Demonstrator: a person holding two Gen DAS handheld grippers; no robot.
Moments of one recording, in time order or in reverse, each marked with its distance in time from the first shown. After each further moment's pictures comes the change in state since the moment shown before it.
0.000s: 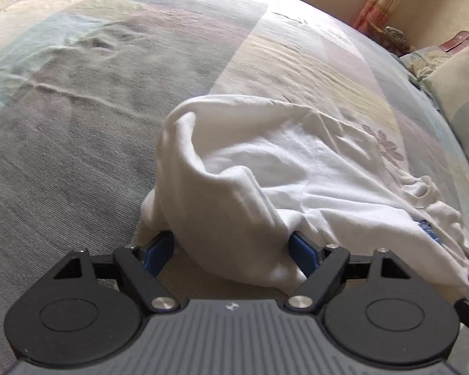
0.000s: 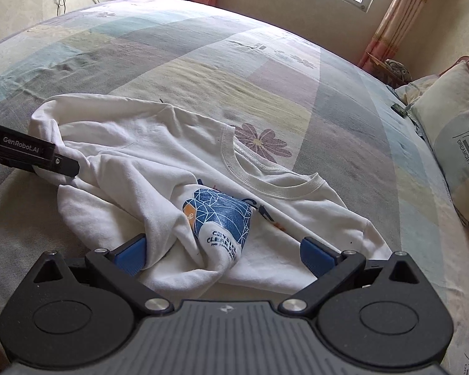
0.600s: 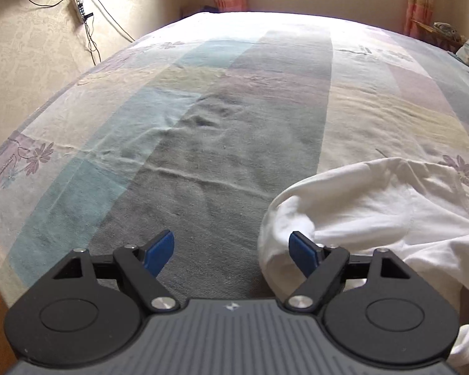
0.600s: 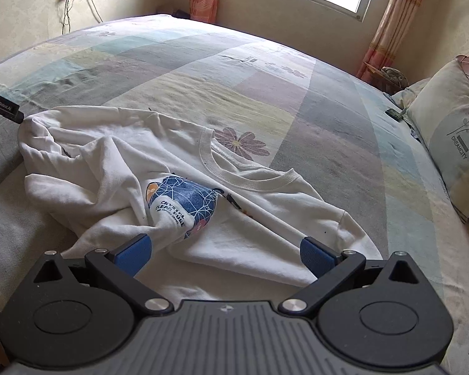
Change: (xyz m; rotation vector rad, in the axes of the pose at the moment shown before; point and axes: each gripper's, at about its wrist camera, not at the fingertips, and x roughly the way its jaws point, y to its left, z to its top) left arm -0.057 0.025 0.036 0.097 -0.113 0.268; right arm -0.020 -0.049 -0.035 0.020 -0.078 0.035
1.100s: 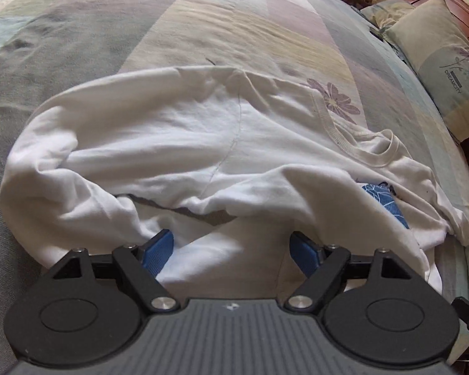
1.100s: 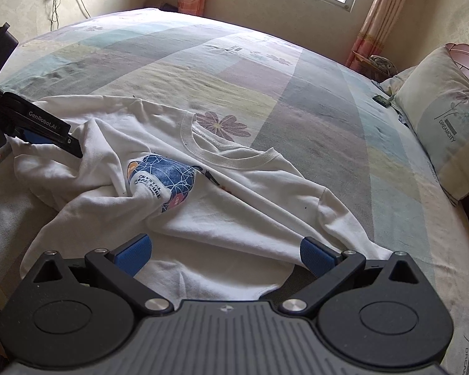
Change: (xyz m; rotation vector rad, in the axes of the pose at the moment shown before) left arm 0.043 -0.094 -0.028 0.059 0.277 -0.468; right arm -0.006 -0.016 -0.020 0.034 0.034 -0.030
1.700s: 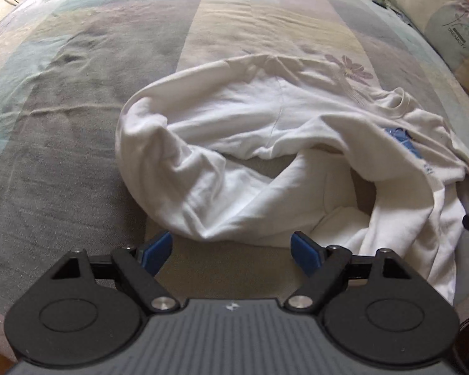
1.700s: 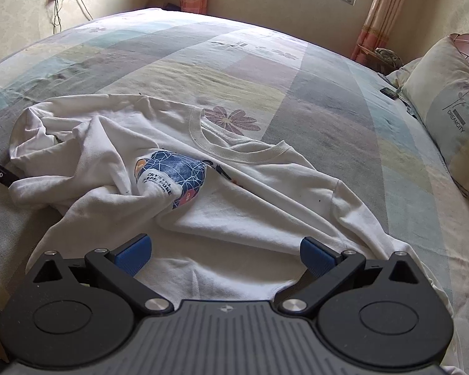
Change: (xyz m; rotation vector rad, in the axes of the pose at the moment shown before) left arm -0.068 0.021 -0.020 0.119 -0.015 0.159; right arm 0.008 0.005 -0.002 0.018 0.007 0.042
